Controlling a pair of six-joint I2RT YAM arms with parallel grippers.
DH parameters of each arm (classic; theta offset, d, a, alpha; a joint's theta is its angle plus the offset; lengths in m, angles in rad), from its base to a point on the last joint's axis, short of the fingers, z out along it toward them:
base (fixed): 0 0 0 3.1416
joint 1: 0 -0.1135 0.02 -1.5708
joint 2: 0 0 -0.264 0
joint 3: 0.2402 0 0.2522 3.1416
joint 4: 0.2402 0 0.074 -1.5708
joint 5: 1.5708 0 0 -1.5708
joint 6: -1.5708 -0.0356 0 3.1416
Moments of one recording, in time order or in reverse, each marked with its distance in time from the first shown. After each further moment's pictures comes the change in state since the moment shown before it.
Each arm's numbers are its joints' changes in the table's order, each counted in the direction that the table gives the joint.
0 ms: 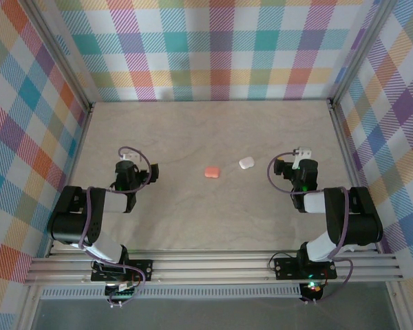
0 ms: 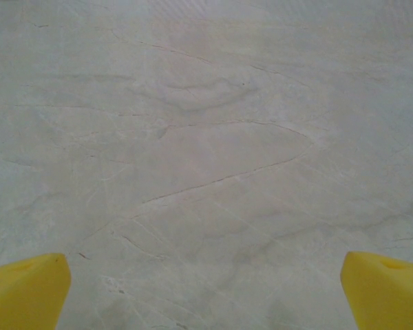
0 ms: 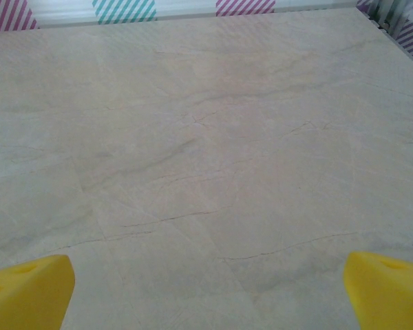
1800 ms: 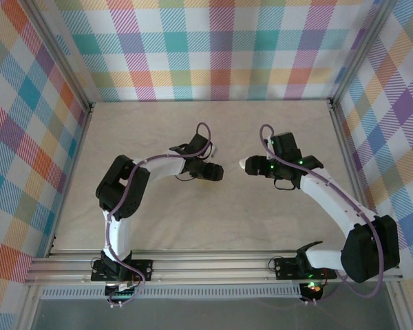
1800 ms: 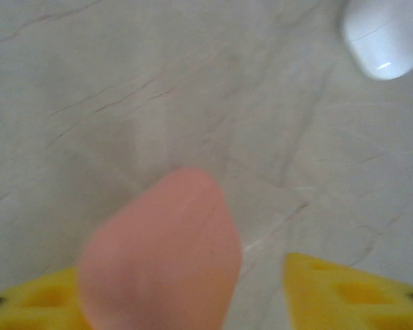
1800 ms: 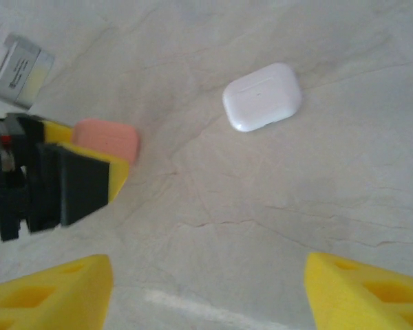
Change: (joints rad) left arm 0.541 -0.420 0.898 1.071 0.286 0.288; right arm -0.337 0.265 0.584 1.352 -0.197 -0.331
